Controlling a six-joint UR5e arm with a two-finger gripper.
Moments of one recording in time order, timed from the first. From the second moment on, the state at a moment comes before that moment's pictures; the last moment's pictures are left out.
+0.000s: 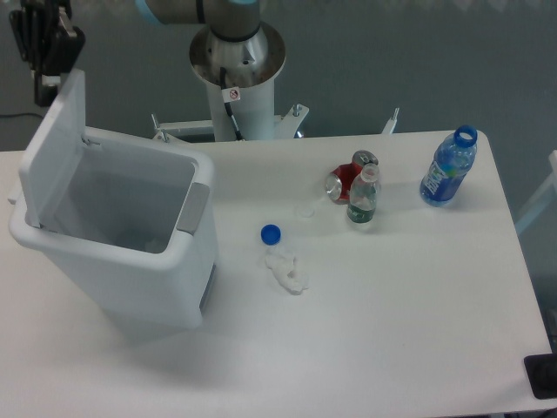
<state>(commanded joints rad) 2.06 -1.43 -1.59 -1.04 1.41 0.77</state>
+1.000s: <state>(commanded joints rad) 2.18 -1.51 -1.59 -1.04 1.40 0.77</state>
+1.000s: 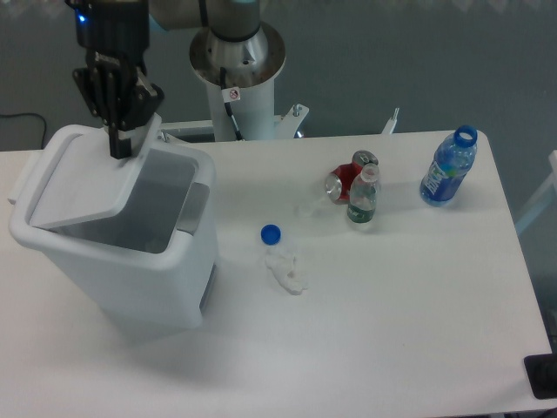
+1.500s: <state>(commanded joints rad) 2.24 -1.51 -1.65 -1.04 1.35 0.78</state>
